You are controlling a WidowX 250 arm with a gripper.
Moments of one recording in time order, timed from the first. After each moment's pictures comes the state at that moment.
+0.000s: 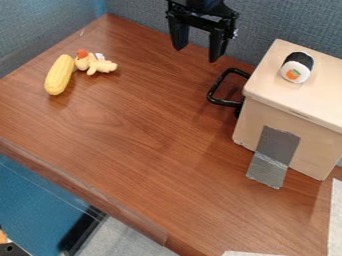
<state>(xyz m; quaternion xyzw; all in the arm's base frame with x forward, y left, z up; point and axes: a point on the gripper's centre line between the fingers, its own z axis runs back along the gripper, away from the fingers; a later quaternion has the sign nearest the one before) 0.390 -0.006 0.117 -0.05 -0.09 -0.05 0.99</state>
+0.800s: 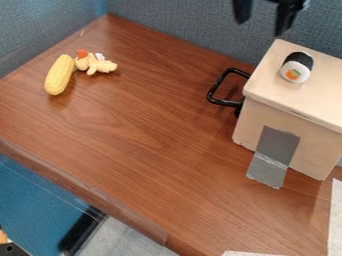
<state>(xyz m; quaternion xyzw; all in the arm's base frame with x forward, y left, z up) 0.430 -0.075 0.167 -0.07 -0.14 -0.11 0.98</state>
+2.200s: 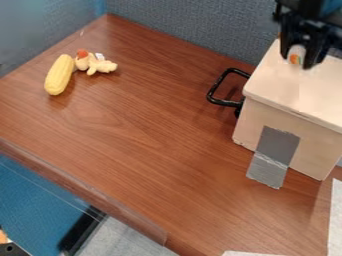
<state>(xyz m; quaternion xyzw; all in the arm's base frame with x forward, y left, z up) 0.410 -0.133 0.147 -0.06 -0.11 -0.20 0.97</state>
